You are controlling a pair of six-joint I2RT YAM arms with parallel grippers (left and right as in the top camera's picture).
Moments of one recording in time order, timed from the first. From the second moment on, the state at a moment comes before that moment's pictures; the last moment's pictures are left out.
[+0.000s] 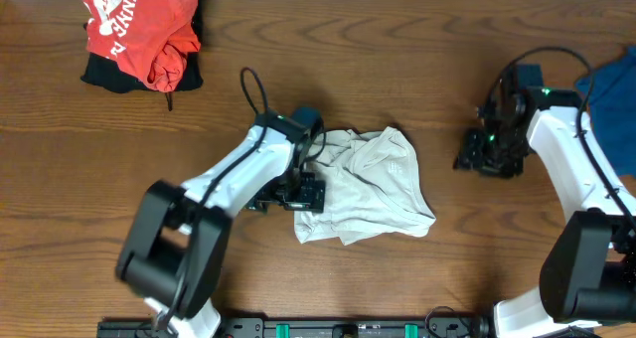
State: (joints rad) left arm -0.50 1.81 1.19 -1.11 0.11 -0.41; right arm -0.04 1.71 1.26 -1.09 -0.22 0.16
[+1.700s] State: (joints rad) left arm -0.40 1.88 1.19 -0.55 0.17 -0.38; right arm 0.21 1.82 1.29 -0.72 -0.35 0.05
